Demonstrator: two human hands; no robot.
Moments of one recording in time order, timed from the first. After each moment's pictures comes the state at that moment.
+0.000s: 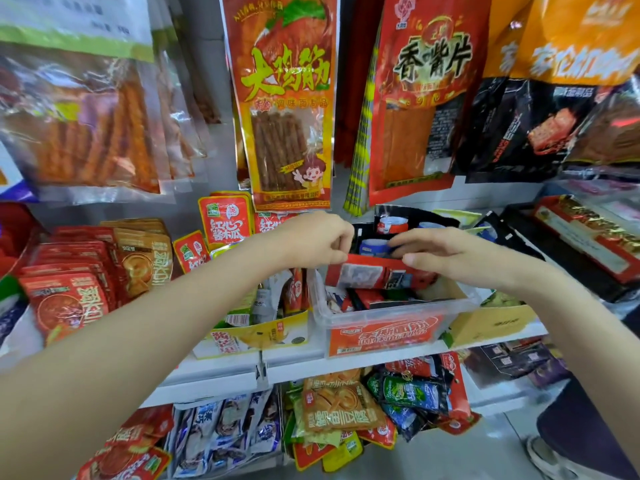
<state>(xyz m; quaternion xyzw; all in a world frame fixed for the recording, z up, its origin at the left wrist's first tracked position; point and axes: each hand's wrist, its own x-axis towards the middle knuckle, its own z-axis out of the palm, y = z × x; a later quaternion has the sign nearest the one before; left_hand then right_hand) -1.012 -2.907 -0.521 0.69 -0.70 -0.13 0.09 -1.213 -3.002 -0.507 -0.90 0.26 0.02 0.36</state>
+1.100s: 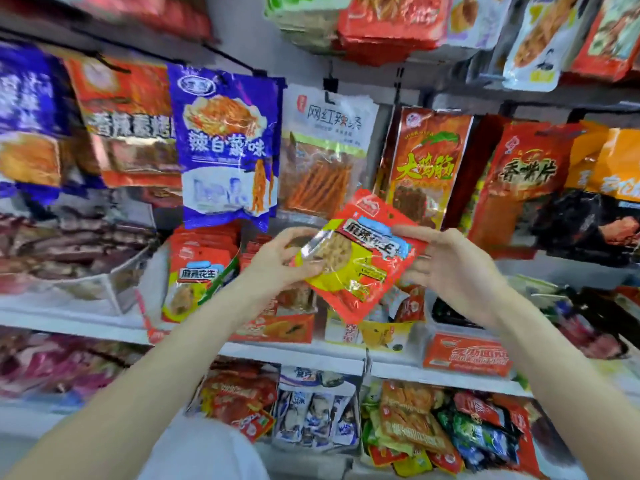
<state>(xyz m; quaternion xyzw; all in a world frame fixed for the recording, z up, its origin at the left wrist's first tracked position) -0.969 -2.652 -0.492 0.60 -0.37 -0.26 0.67 -1.140 -2.821 -0.444 -0.64 0.10 -0.17 0.74</state>
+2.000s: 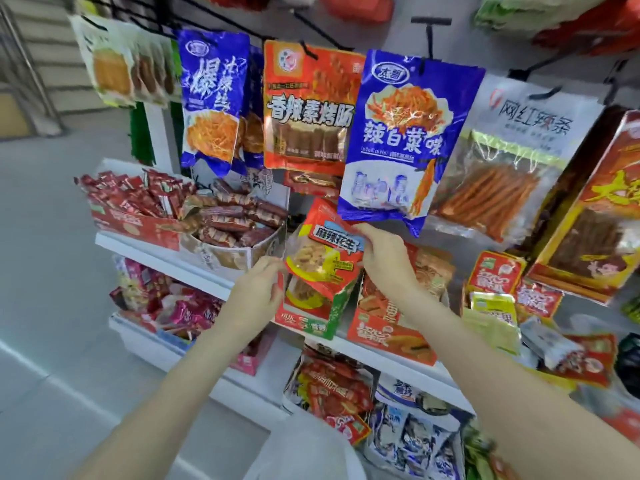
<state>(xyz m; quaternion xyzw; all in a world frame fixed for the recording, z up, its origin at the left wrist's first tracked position) -0.865 -2.470 -0.577 0.88 -0.31 0.14 0.32 -0.898 -2.678 -0.522 -0.94 0.05 -0.24 0.24</state>
